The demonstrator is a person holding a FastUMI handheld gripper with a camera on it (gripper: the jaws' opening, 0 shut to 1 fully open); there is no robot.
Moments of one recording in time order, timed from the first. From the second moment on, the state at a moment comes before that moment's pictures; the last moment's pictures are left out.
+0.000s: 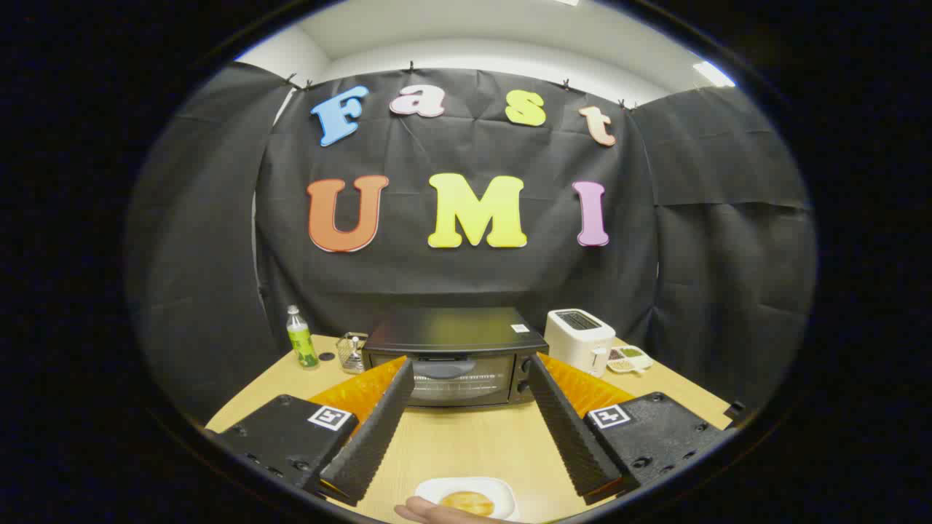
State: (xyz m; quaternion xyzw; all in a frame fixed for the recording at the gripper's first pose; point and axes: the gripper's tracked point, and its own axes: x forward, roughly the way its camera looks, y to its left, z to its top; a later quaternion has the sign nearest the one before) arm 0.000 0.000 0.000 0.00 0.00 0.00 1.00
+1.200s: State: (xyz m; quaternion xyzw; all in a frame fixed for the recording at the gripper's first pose) arm 0.028 0.015 0.028 0.00 -0.02 0.00 1.00
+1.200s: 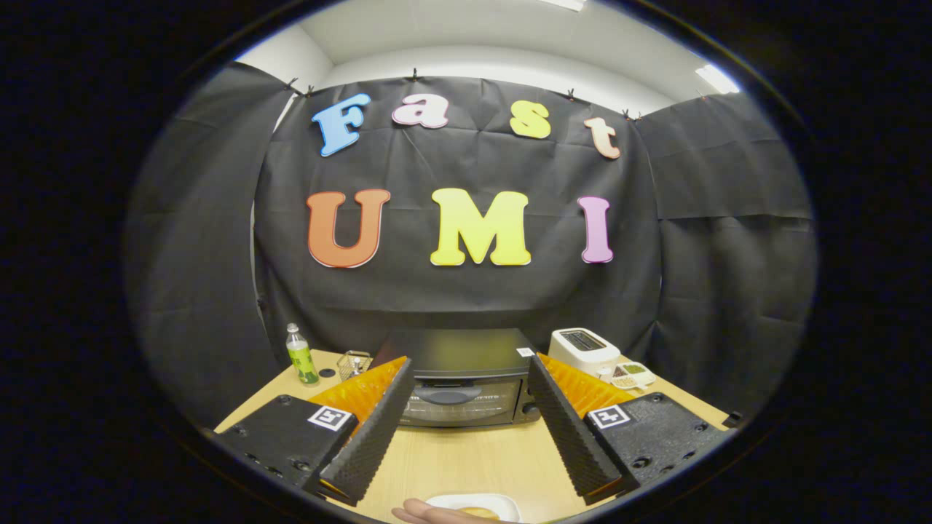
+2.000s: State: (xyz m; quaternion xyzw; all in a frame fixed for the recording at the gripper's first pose) arm 0.164 0.004 -0.057 0.00 0.03 0.02 1.00
